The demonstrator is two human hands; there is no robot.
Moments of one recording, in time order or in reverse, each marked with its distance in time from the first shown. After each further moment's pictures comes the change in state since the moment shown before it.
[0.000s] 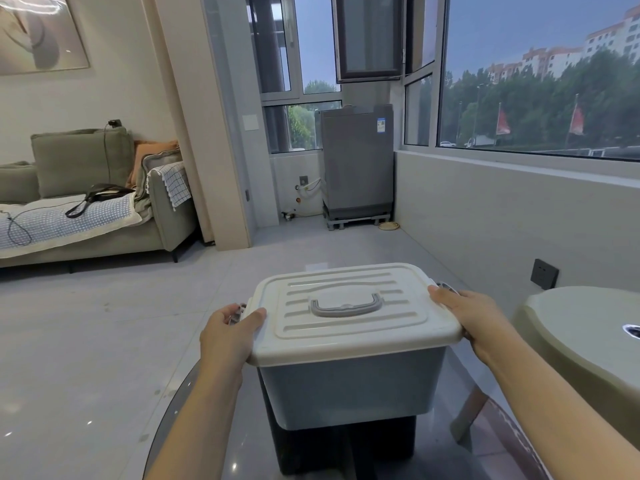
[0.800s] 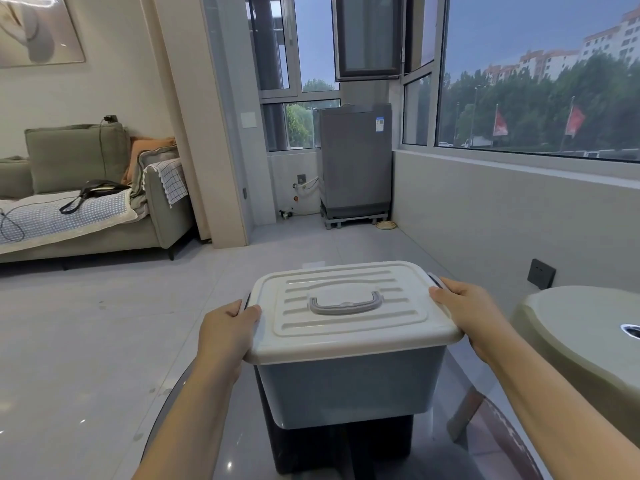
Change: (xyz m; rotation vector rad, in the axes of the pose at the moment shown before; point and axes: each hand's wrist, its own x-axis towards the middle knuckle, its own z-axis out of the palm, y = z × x) left_hand 0.003 0.004 0.002 0.052 -0.083 0.045; right_hand -0.003 -0.001 0.005 -0.094 -0.051 -0.170
